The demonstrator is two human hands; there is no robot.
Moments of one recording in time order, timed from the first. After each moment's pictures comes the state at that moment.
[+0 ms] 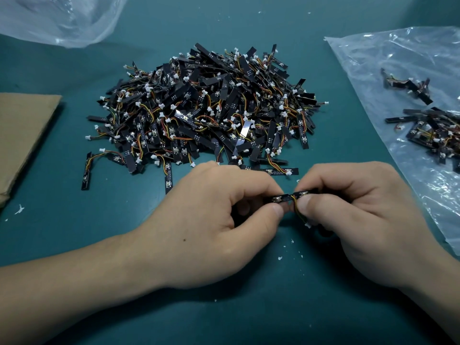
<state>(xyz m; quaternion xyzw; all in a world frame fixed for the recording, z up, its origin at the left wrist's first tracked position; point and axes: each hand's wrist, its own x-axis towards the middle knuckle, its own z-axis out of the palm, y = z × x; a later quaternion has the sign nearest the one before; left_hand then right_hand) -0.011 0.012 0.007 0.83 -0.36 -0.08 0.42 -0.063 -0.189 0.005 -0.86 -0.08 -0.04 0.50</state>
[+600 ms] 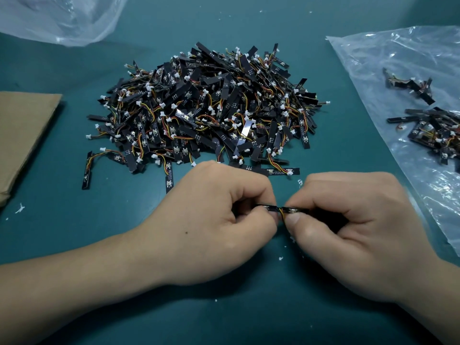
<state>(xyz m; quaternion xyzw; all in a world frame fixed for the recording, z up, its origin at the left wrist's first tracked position) -0.011 0.013 0.006 0.82 -0.34 -0.12 0.43 -0.066 -0.185 0.004 -0.91 -0.19 -0.10 0.36</state>
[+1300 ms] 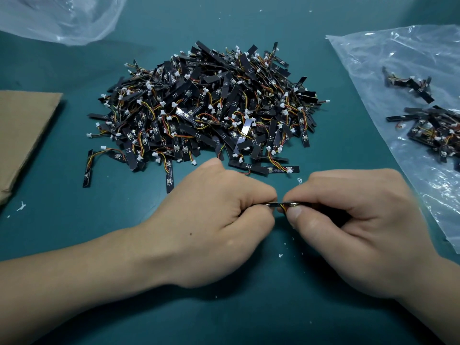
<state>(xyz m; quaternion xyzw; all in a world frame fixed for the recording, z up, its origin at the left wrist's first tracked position) -0.010 0.009 0.006 0.87 -0.39 -0.08 0.31 -0.066 -0.186 0.002 -0.91 -0.19 -0.13 0.35</state>
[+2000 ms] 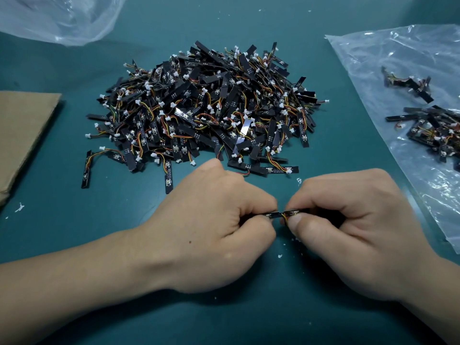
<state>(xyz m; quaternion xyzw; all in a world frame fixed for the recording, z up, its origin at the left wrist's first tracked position) -0.009 0.011 0.006 0.87 -0.41 -0.07 0.27 -0.066 -0.186 0.004 -0.91 -0.19 -0.08 0.37</state>
